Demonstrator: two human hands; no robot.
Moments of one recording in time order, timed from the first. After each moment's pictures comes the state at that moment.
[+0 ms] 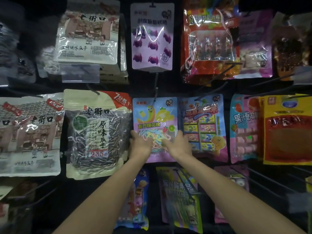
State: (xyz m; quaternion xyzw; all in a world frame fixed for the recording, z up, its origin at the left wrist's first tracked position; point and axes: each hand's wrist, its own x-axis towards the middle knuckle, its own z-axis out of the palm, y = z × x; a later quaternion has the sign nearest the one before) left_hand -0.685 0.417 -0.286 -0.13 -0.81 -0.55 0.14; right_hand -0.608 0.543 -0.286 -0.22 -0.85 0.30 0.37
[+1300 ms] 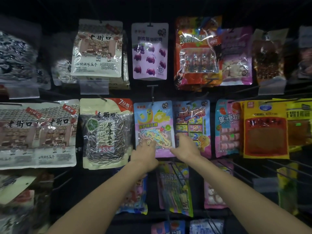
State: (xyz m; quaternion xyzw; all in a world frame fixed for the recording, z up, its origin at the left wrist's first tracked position) left_hand -0.569 0.373 -0.285 -0.30 -0.94 -0.07 0.17; right_hand -0.507 0.534 -0.279 -0.18 -0.90 0.20 0.34
